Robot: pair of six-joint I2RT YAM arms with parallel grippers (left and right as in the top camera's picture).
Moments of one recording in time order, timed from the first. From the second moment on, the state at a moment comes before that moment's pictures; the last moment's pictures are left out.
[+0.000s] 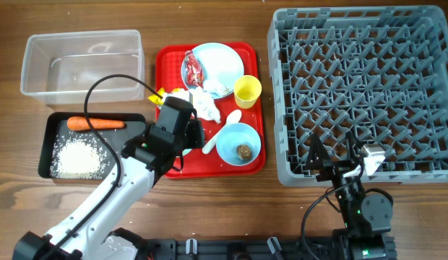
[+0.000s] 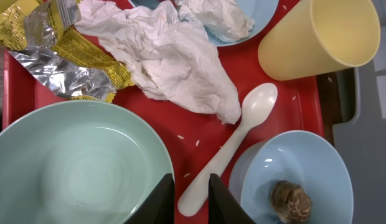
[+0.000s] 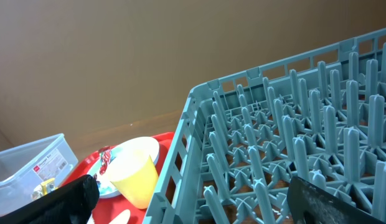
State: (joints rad) left arm -0.47 1.30 0.76 -0.38 -0.02 -0.50; right arm 0.09 0.02 0.01 0.00 -0.08 0.35
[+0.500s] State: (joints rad) left arm -0.47 1.44 0.76 -0.43 -0.14 -0.47; right arm 0.09 0.02 0.01 0.00 -0.08 0.35
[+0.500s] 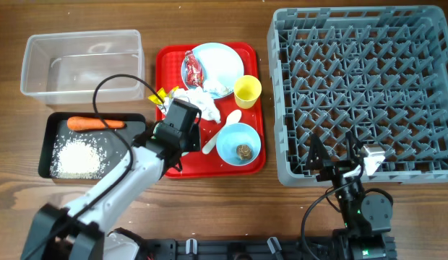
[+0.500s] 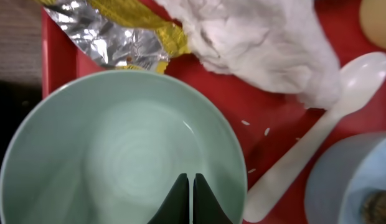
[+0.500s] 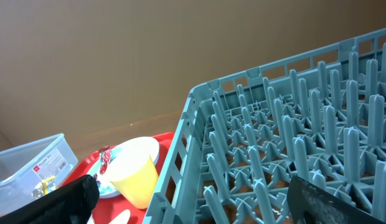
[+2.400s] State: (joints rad) left arm -0.47 1.30 0.87 -0.48 0.16 -0.44; right arm 0.09 0.02 0.01 0.00 -0.08 0.35
